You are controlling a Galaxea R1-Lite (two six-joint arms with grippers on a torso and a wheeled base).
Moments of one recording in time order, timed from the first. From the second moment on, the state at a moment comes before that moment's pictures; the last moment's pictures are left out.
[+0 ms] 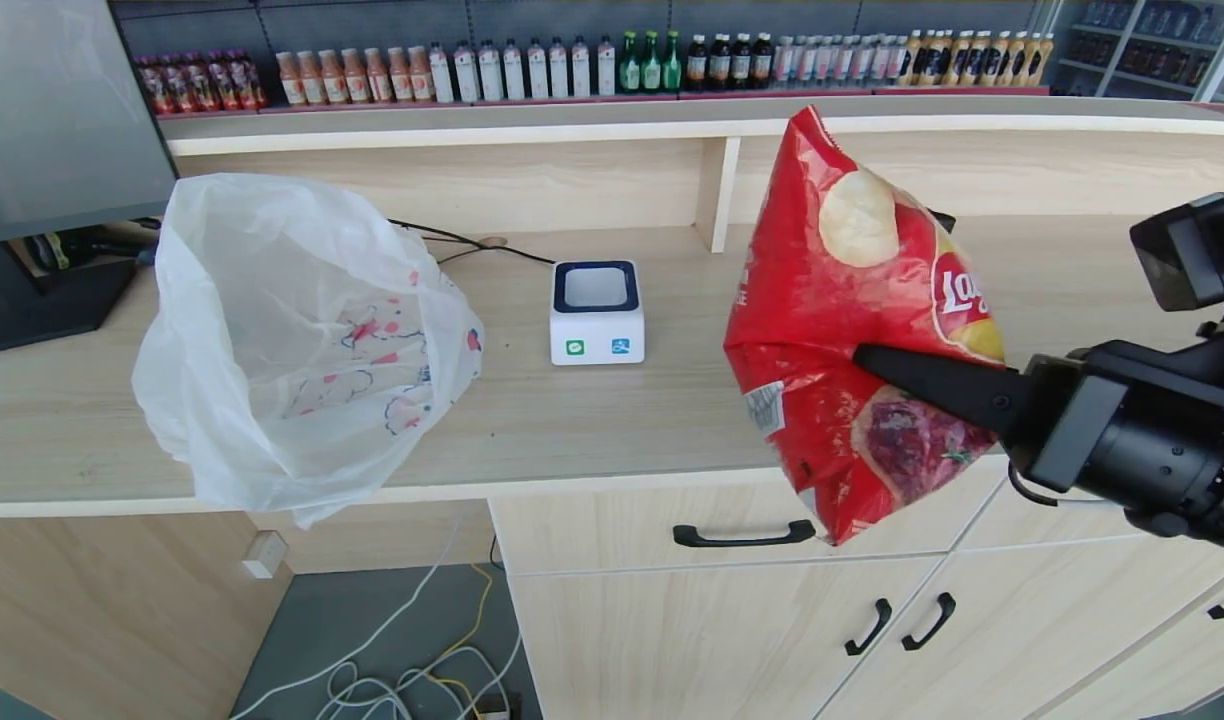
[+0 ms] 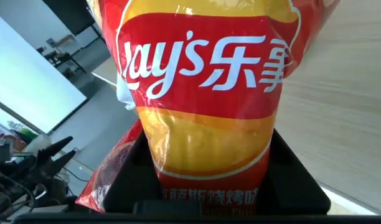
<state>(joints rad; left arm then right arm) 0.00 0.00 0.00 0.00 0.00 0.00 0.45 1.38 -0.57 -0.93 0.47 0.40</state>
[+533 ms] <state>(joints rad) 0.00 0.00 0.00 0.00 0.00 0.00 0.50 1.56 -0.29 -1.57 0.61 0.80</state>
